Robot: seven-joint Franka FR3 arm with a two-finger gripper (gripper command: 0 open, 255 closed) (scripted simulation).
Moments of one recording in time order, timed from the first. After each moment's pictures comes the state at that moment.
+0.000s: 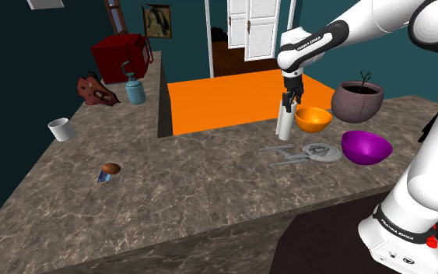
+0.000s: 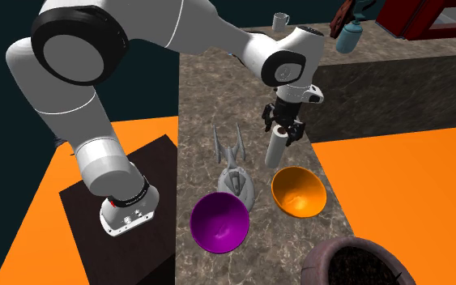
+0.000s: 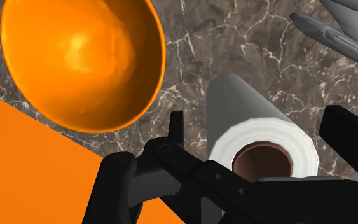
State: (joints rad) arm -0.09 0.11 -0.30 -2.01 -0.13 1.98 -0.33
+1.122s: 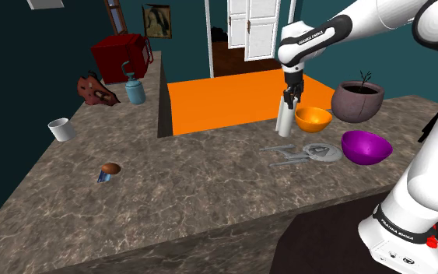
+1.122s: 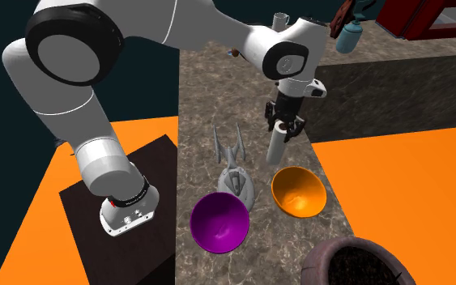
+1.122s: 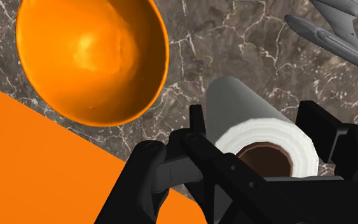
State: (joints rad) arm -0.09 0.09 -0.30 -1.98 -0.13 1.93 -0.33
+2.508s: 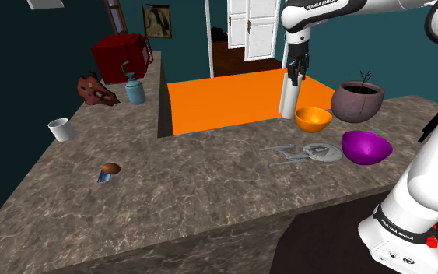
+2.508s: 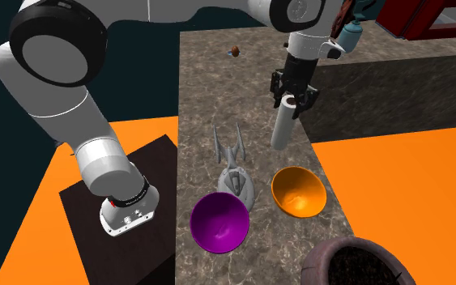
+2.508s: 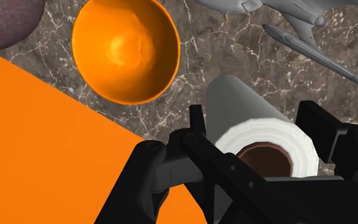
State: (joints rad) arm -0.08 0.04 -0.30 -1.75 -0.14 1.66 -0.35
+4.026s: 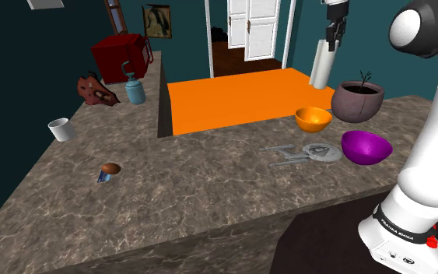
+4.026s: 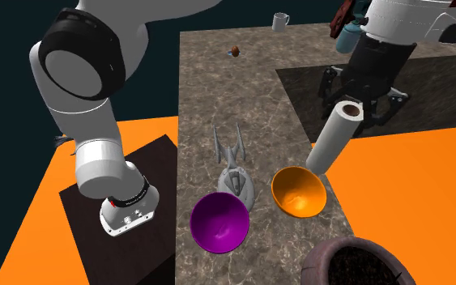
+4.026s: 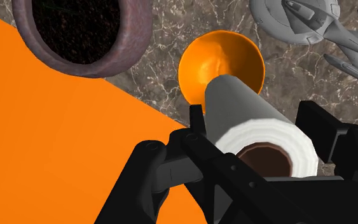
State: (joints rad) arm -0.29 0.22 -0.45 -1.24 -0.09 1.37 -0.74
